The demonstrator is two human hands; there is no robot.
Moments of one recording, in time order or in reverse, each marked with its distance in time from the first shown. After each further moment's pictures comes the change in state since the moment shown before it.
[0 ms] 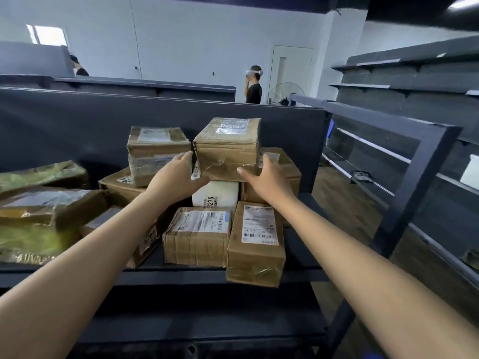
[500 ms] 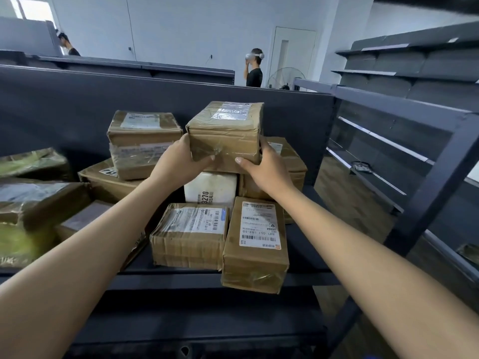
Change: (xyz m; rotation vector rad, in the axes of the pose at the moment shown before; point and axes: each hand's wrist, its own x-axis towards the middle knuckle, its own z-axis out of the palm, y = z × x) left_hand 0.043 -0.005 0.032 -0.167 0.094 -0.025; right_hand 0.033 0.018 0.017 0.073 -0.003 -0.047
